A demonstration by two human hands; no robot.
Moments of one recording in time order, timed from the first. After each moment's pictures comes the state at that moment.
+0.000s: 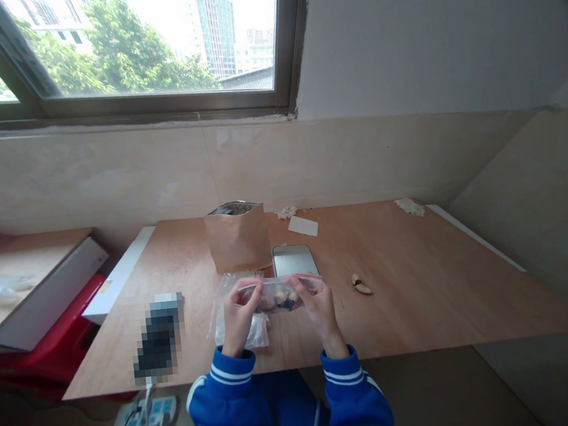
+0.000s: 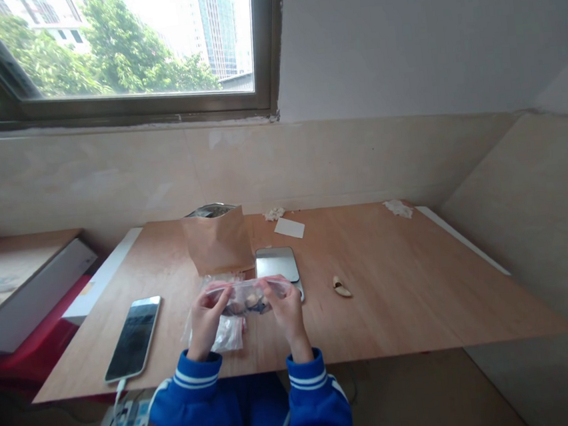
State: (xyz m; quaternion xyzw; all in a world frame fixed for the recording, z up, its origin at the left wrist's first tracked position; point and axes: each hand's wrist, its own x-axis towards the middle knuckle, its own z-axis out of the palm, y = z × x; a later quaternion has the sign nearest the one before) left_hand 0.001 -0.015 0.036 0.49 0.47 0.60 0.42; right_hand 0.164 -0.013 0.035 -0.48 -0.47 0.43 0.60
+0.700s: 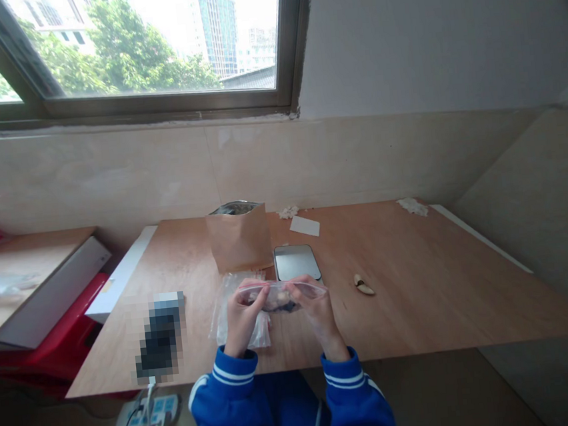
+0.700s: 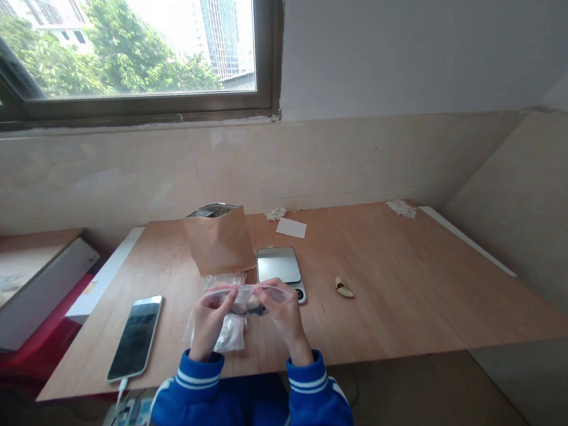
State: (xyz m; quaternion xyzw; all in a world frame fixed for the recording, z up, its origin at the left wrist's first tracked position) left_hand 0.006 -0.018 0.041 0.50 0.46 0.58 0.45; right_hand 0.159 -0.017 0.037 -0.45 -0.49 0.44 0.60
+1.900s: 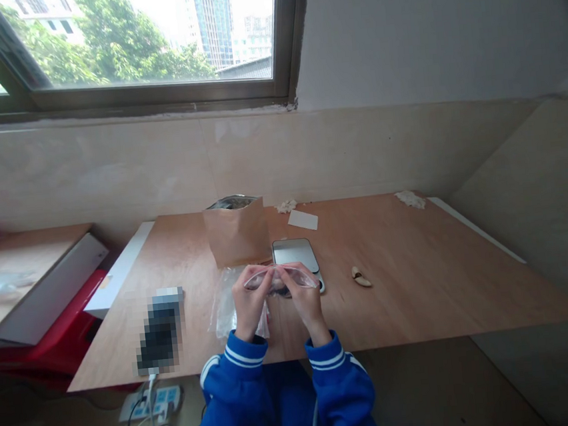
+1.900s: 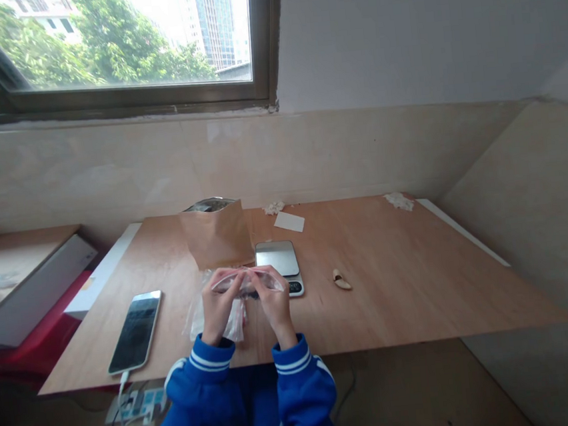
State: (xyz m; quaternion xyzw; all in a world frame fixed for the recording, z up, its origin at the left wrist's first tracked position) left_hand 0.021 -0.006 0.044 0.54 0.48 0.59 0.35; right_hand 0.140 -0.005 0.039 -0.45 -0.50 0.37 0.64
